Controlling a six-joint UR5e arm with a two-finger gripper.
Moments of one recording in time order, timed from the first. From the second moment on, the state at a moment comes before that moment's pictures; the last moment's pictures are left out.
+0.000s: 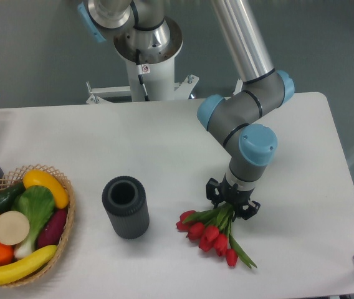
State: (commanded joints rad) arm 2.61 -2.15 -1.69 -0.80 1.38 1.14
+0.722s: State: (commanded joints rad) arm 2.61 -2.14 -1.68 -0.80 1.38 1.10
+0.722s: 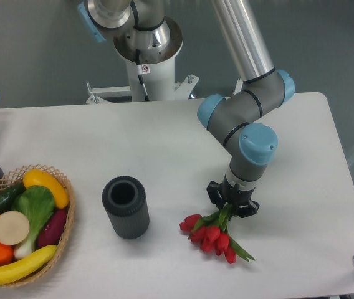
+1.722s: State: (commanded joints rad) arm 2.65 -1.90 -1.58 -0.80 1.19 1.01
